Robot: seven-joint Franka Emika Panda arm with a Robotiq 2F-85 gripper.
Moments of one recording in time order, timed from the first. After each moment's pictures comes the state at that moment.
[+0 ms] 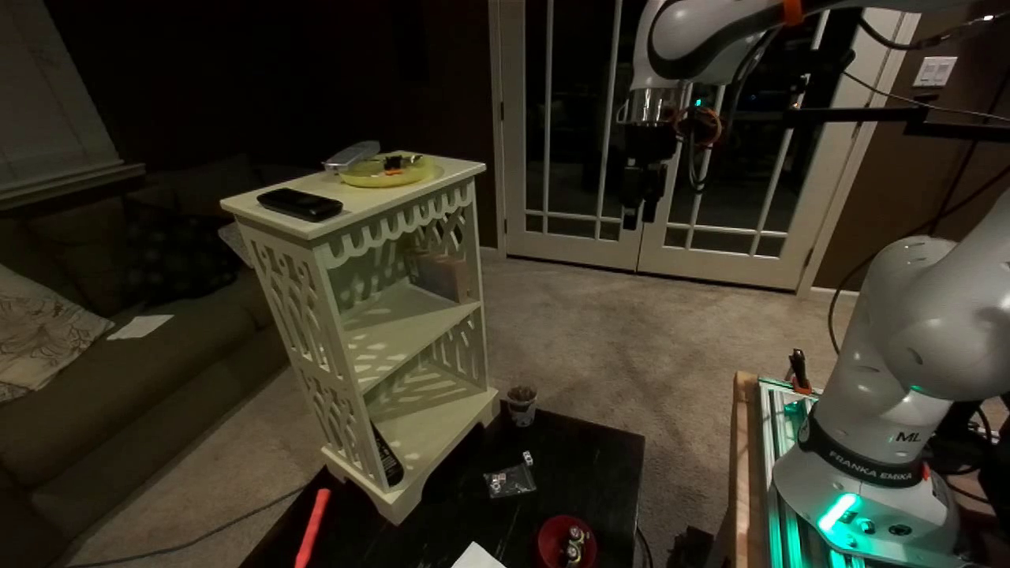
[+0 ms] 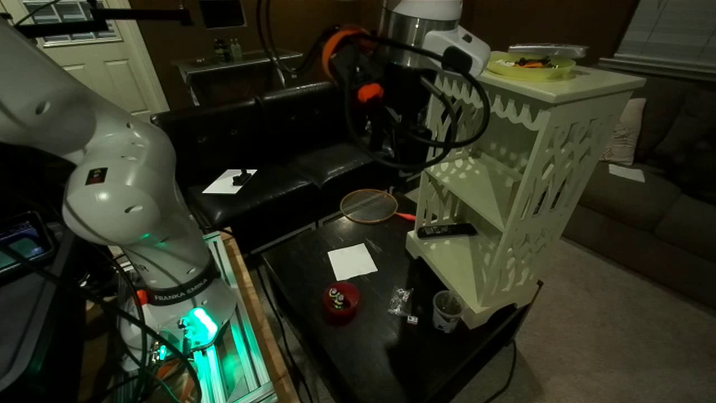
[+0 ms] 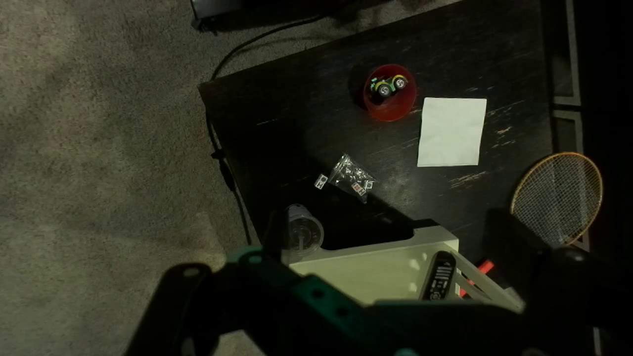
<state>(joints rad) -0.14 -0.49 -0.34 -2.38 -0.02 1.83 -0.22</state>
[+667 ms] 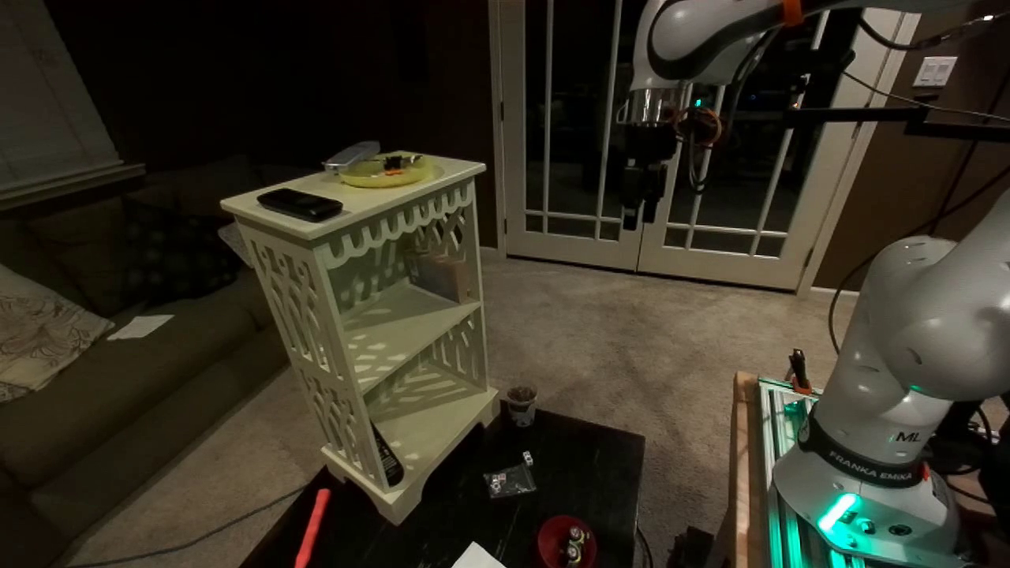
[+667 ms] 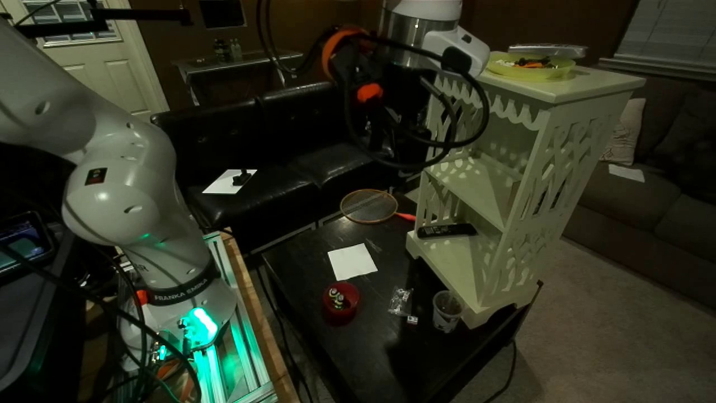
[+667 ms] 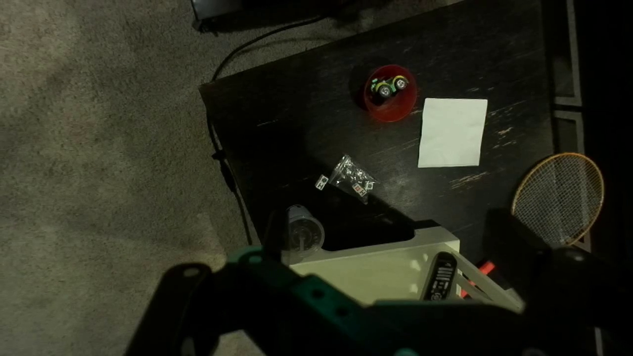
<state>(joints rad) -0.15 -0.49 -0.34 -2.38 -0.02 1.83 -0.22</state>
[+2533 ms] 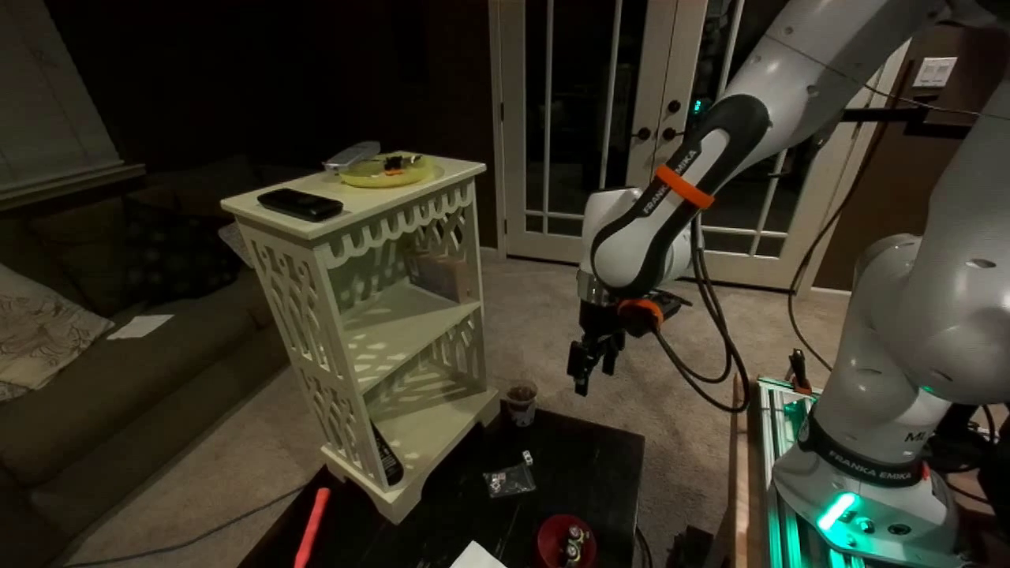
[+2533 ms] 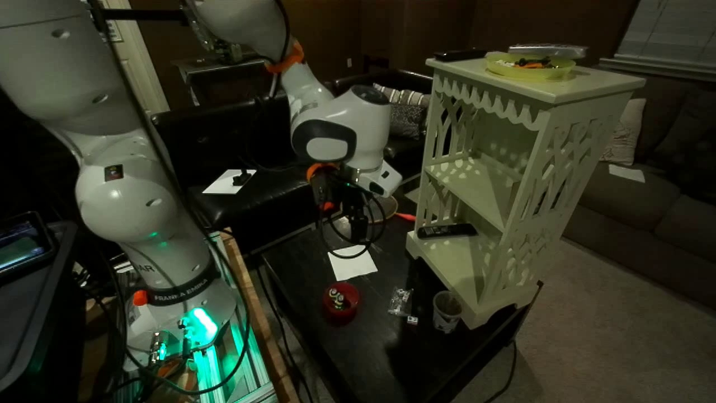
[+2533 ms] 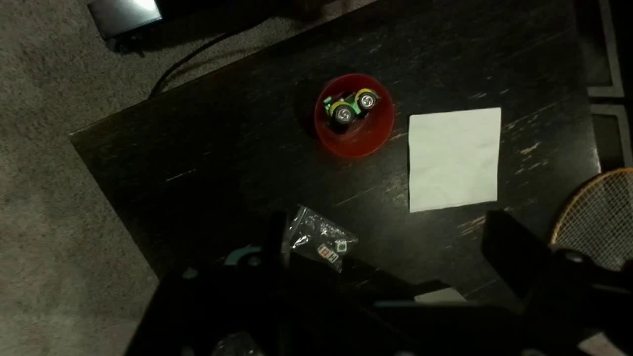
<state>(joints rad) 0.03 -0.09 -0.12 -2.78 0.30 2.63 -0.06</state>
